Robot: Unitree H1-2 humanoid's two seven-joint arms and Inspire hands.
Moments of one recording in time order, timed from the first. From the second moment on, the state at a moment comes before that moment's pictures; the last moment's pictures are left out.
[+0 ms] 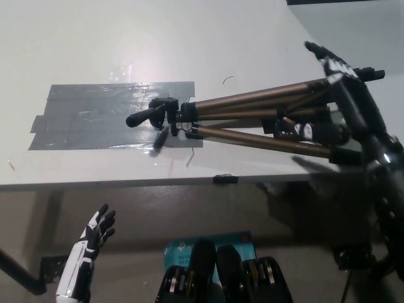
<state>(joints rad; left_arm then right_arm) 0.09 0.16 -0.02 -0.03 0.02 -0.18 -0.07 -0.58 -0.30 0.19 0.04 -0.54 0.06 0.08</state>
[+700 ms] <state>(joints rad) 0.08 0.16 -0.04 -0.04 0.03 -0.20 -0.08 -0.90 -0.25 0.45 0.60 -0.85 0.14 -0.04</state>
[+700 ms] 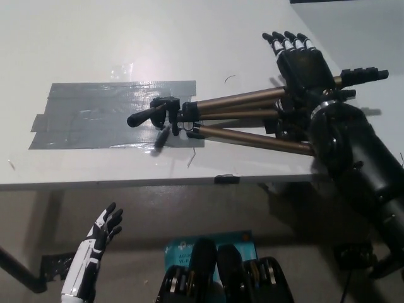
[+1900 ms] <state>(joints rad) 0.06 0.17 -0.05 -0.03 0.05 -0.20 -0.09 -0.90 -0.22 0.54 0.67 -0.97 -0.02 -0.56</state>
